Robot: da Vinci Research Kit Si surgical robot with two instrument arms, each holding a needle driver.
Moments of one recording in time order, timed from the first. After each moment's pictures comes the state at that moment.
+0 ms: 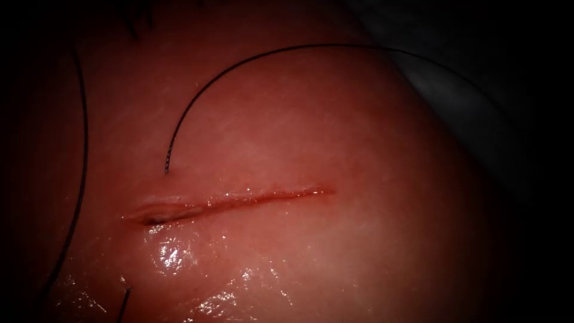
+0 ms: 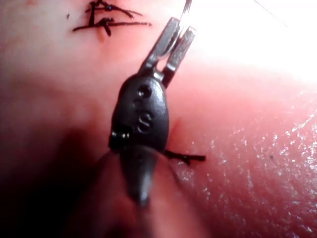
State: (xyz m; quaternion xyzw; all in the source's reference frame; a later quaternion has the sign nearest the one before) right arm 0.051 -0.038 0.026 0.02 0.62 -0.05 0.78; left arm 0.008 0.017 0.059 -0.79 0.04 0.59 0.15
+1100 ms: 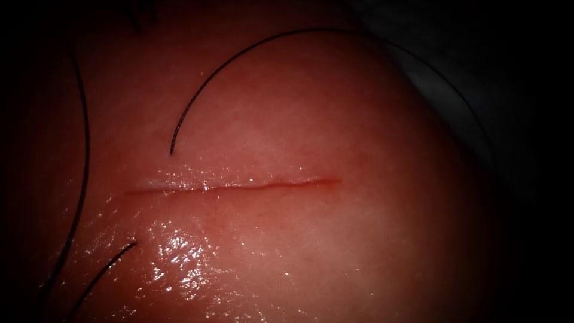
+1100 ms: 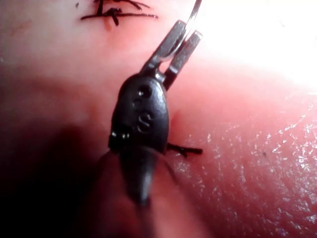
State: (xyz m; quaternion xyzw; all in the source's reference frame) right arm 0.048 -0.025 0.031 0.00 0.60 0.01 0.80; left arm 0.009 0.017 0.058 -0.79 0.03 0.59 0.15
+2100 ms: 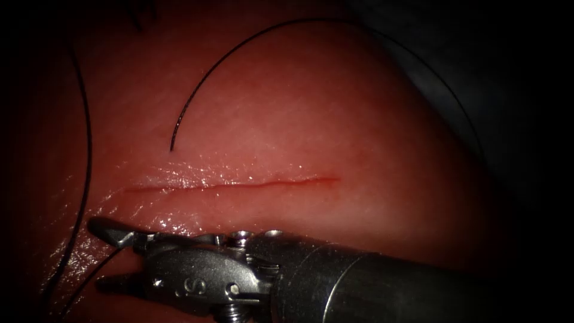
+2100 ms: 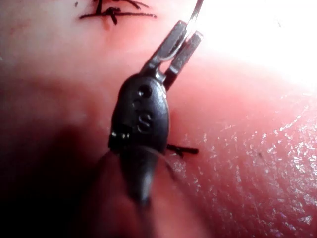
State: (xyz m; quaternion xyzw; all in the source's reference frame) right arm 0.051 -0.017 0.044 -0.04 0.53 -0.03 0.84; left arm 0.009 0.017 0.058 -0.80 0.03 0.59 0.15
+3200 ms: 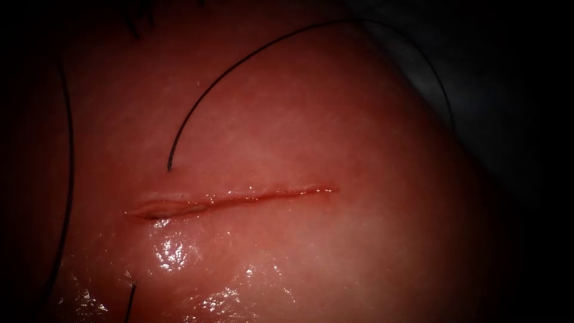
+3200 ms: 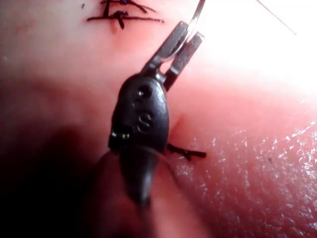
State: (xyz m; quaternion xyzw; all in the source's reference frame) right arm 0.048 -0.033 0.026 -0.01 0.62 -0.04 0.79; left arm 0.009 0.017 0.058 -0.80 0.03 0.59 0.15
